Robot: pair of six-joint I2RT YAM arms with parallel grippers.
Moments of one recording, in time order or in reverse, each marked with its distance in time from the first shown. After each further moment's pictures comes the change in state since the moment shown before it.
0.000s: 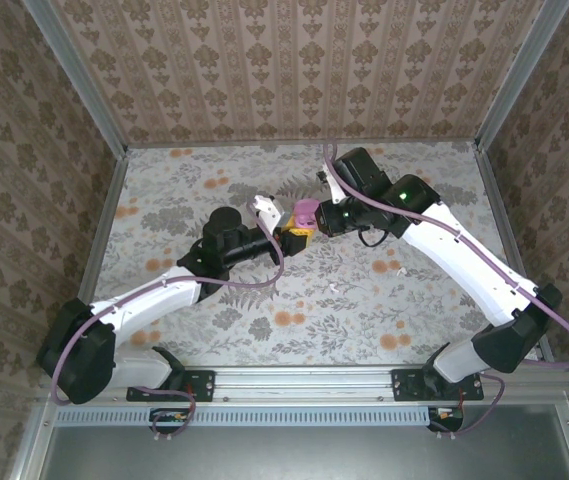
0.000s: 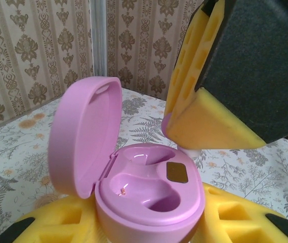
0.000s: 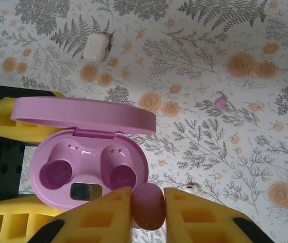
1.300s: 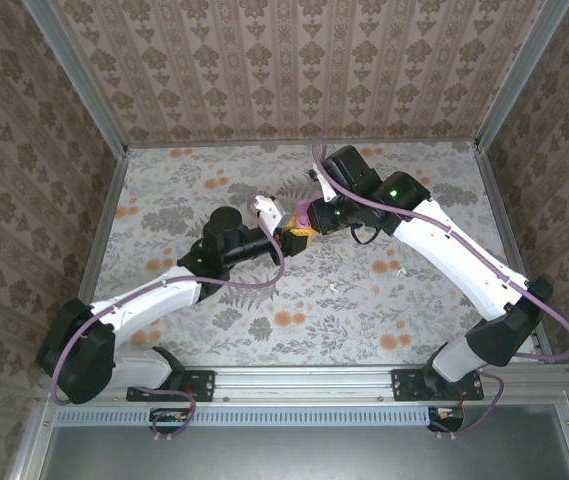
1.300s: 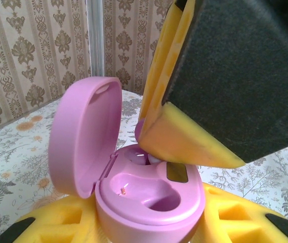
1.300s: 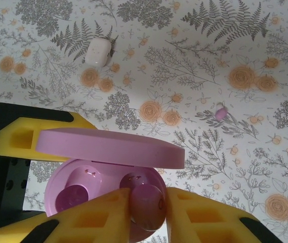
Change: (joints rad) left arm -0.003 0.000 0.004 -0.002 0.006 0.006; right arm 0.033 0.048 0.051 -0.002 0.035 -0.026
